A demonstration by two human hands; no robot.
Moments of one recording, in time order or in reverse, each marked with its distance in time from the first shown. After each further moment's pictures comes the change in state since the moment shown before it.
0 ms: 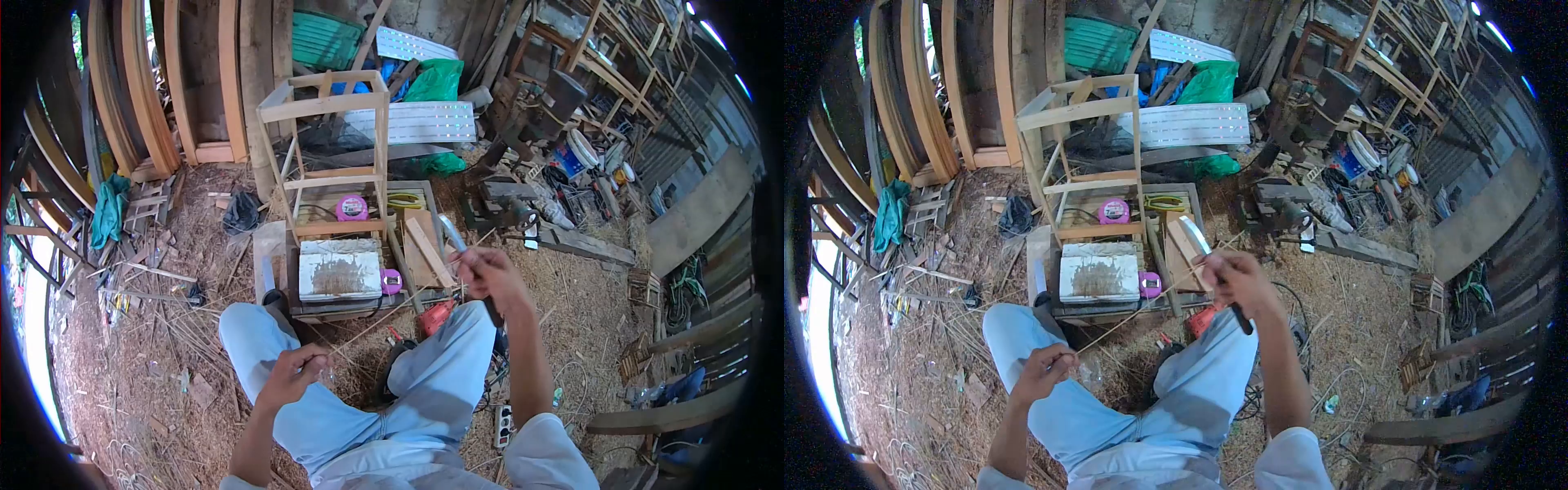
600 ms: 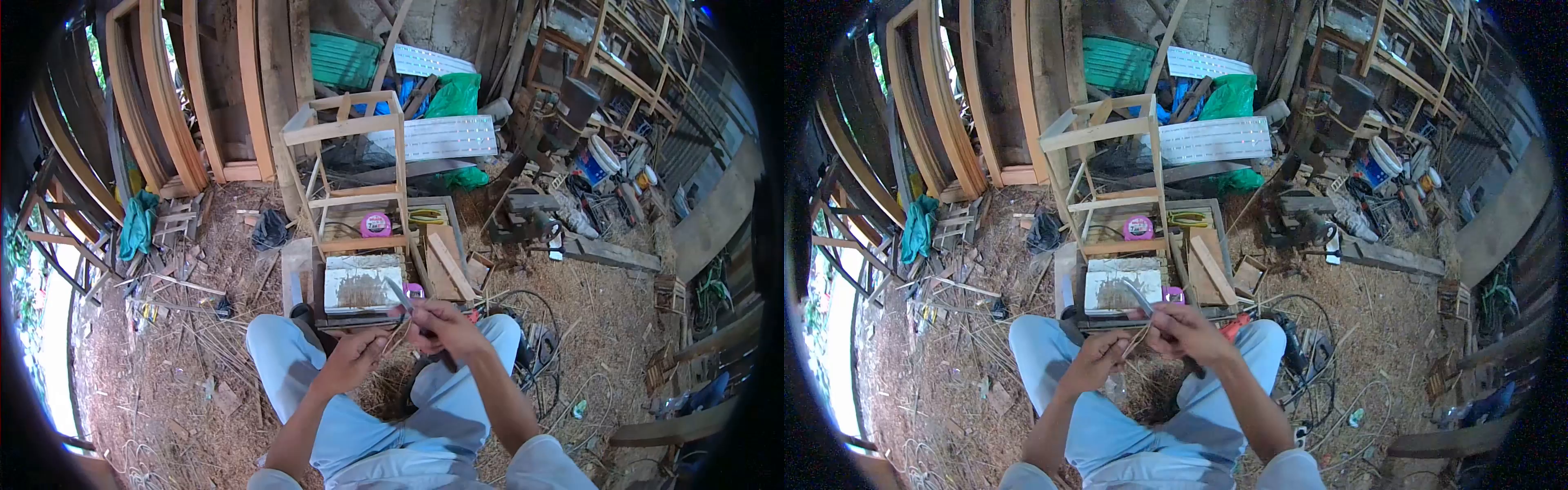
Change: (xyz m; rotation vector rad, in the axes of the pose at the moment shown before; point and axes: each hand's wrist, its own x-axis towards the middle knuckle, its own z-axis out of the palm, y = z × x) left_hand 0.054 0.041 0.041 -0.102 -0.056 -0.043; right_hand -0.013 0.044 0.078 0.242 -0.561 0.014
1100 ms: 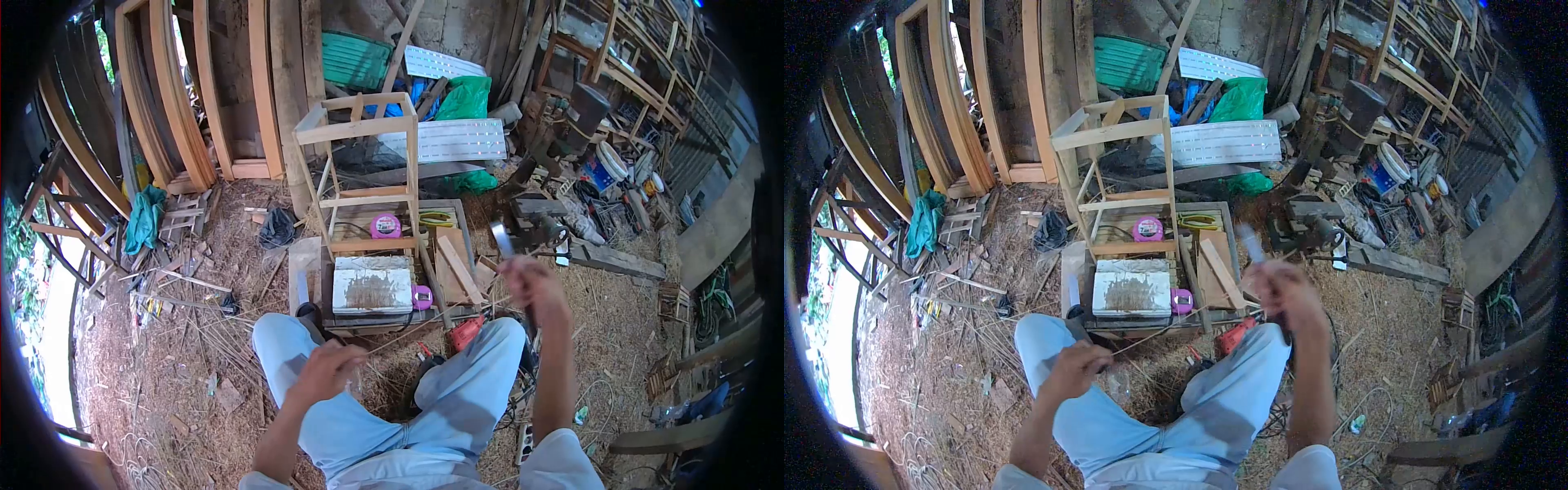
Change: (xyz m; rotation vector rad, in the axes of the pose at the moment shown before) left_hand -0.033 -0.017 -0.038 0.744 0.167 0.346; right_hand -0.045 -0.072 -0.072 -0.268 0.684 -0.154
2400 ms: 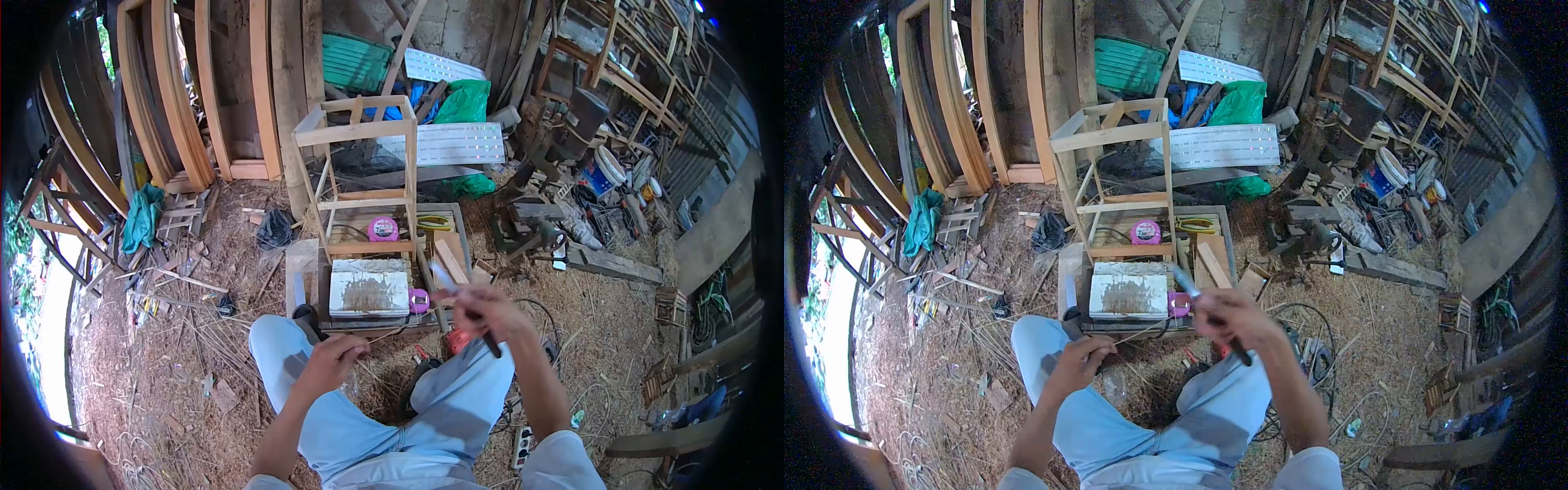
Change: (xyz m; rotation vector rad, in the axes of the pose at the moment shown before) left_hand 0.014 -0.012 0.014 -0.271 0.071 -0.044; right_hand 0.003 0.021 0.046 0.037 -0.607 0.171
